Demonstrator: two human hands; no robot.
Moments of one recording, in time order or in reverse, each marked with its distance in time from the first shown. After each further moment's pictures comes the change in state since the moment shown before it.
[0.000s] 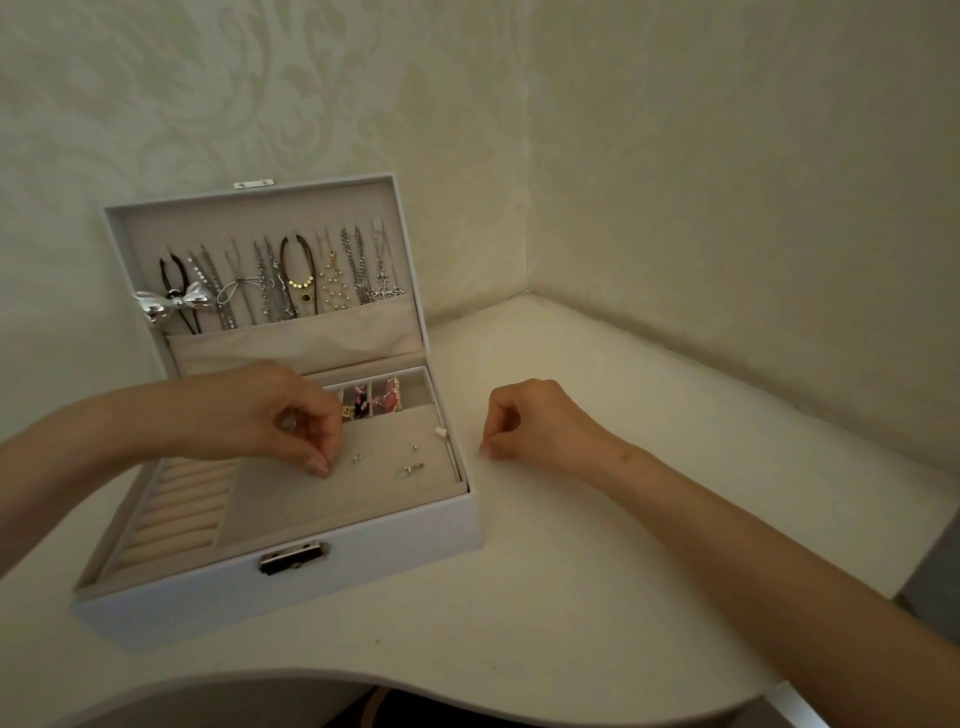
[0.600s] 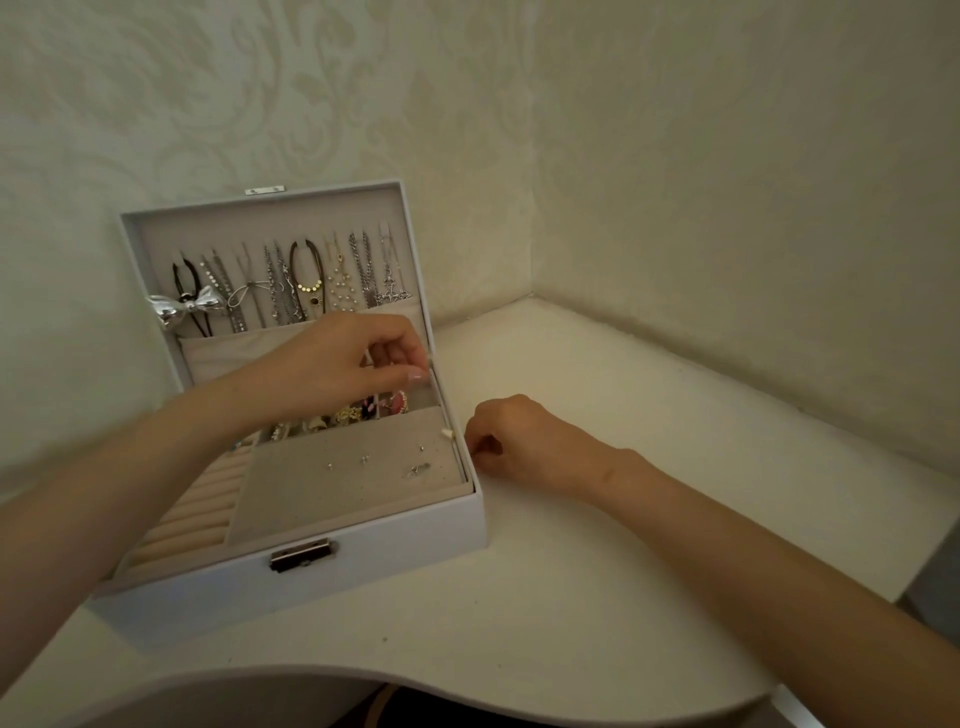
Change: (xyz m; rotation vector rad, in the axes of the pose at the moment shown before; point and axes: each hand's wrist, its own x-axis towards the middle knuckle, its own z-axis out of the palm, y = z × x) left_hand 0.043 0.040 0.003 0.063 0.469 -0.018; right_hand 0.000 -0.008 0.012 -0.273 -0.101 -0.271
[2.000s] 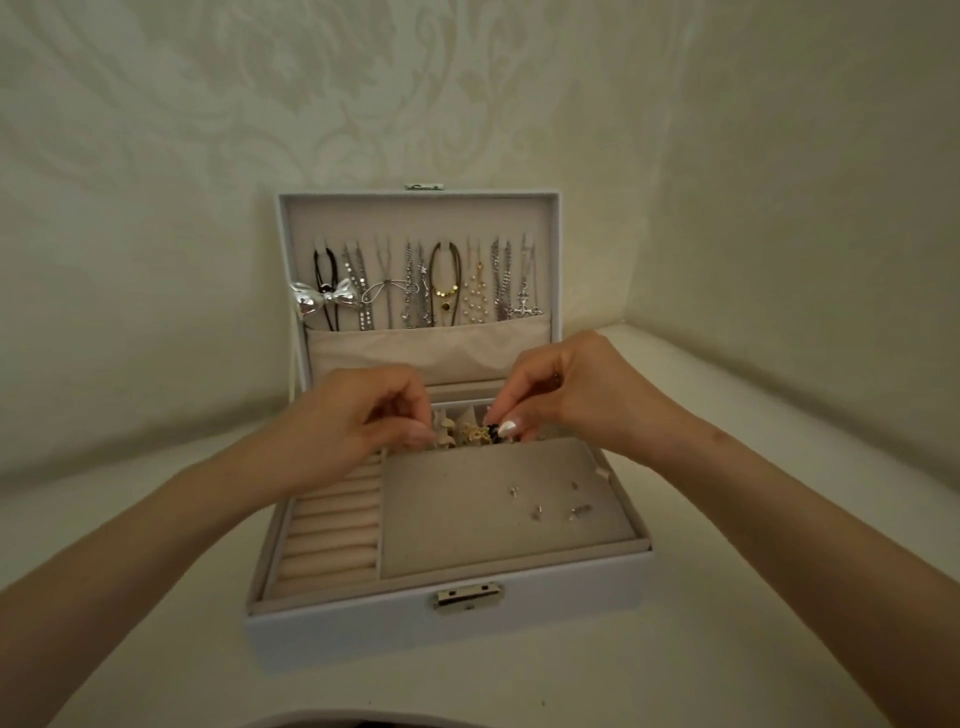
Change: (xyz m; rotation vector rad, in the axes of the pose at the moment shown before) left_hand -0.076 -0.077 -0.015 -0.306 0.086 -0.137; right_hand 0.065 -0.086 -0.031 0.564 0.051 0.078
